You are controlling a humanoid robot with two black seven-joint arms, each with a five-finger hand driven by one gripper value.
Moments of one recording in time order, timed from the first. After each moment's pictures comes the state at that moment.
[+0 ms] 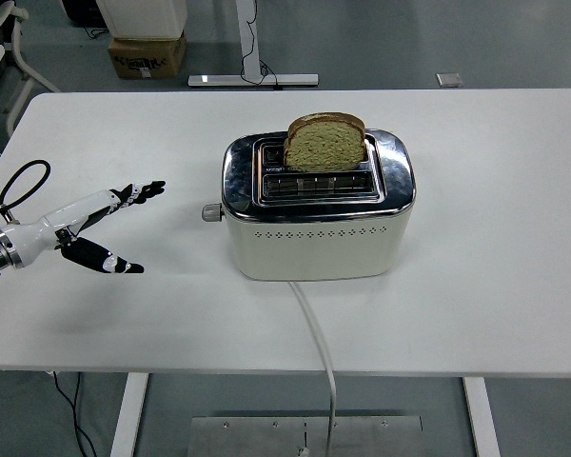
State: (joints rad) left arm -0.64 0.78 -0.45 -1.08 1.05 -0.16 -0.61; right arm 0.00 0.00 0.42 0.15 -0.35 0.07 0.13
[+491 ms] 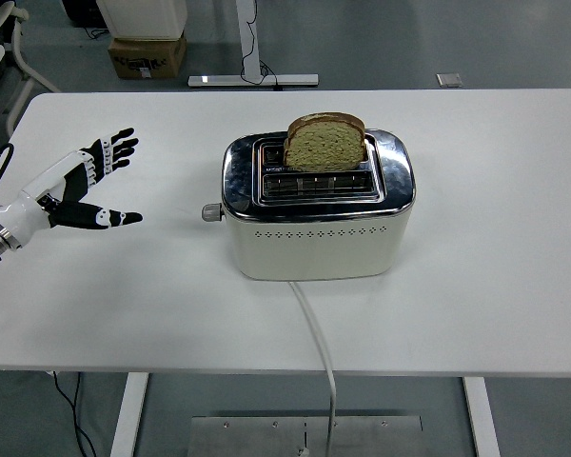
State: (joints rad) left arm -0.64 0.76 -0.45 -1.08 0.61 -0.12 -0.61; right arm 0.00 0.00 0.42 0.15 -0.35 0.07 0.13
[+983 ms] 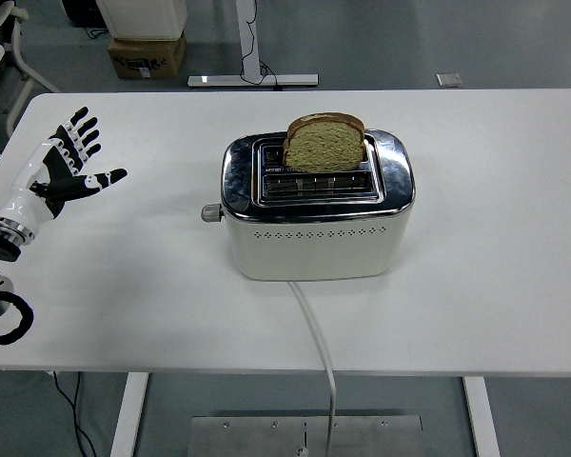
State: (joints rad) left arm -0.66 0.57 -0.45 -0.84 0.25 -0.08 -0.61; right arm 0.00 0.00 0.42 0.15 -0.35 0.07 0.13
